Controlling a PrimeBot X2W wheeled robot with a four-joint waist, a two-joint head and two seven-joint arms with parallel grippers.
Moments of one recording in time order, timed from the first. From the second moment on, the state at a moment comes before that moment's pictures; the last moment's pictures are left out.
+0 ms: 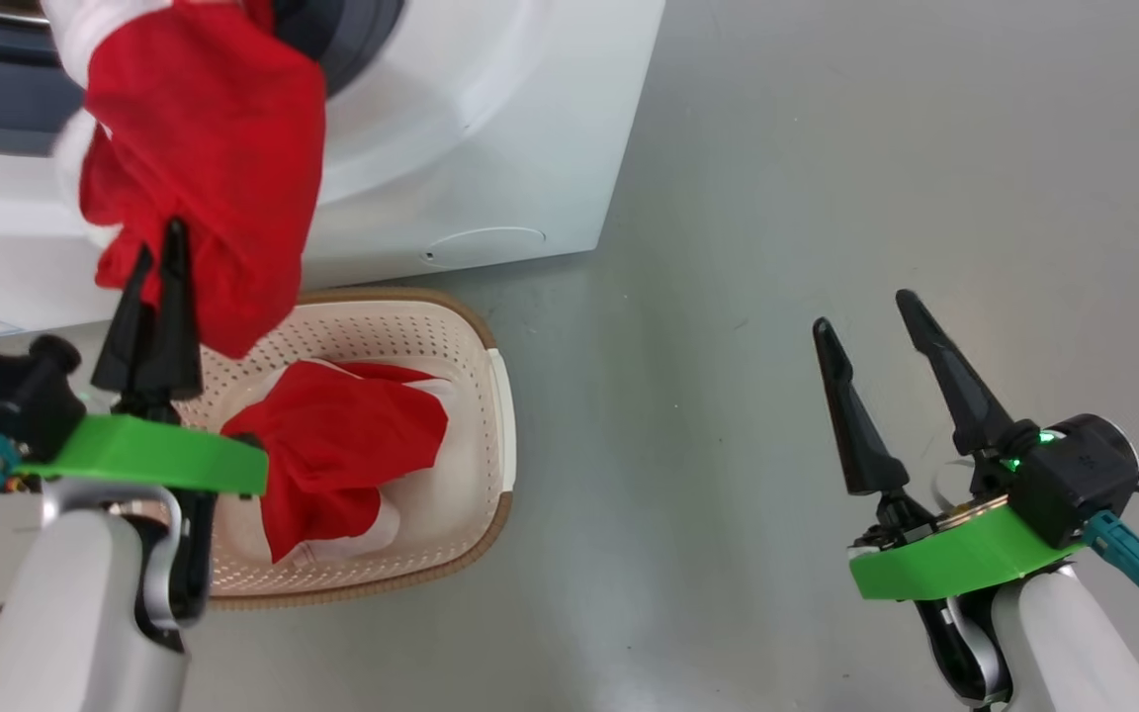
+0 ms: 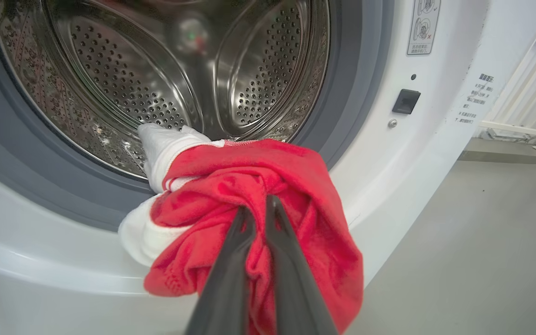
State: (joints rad) left arm -0.53 0.21 -0.10 0.32 -0.40 0.00 -0.25; right arm -0.21 -0.05 0.12 0.07 0.24 0.12 -0.26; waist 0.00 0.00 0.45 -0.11
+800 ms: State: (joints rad) left arm -0.36 0.12 -0.21 0.43 -0.41 0.02 -0.24; right arm -0.17 -0.05 0.08 0.05 0.22 0.12 -0.26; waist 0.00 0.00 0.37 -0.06
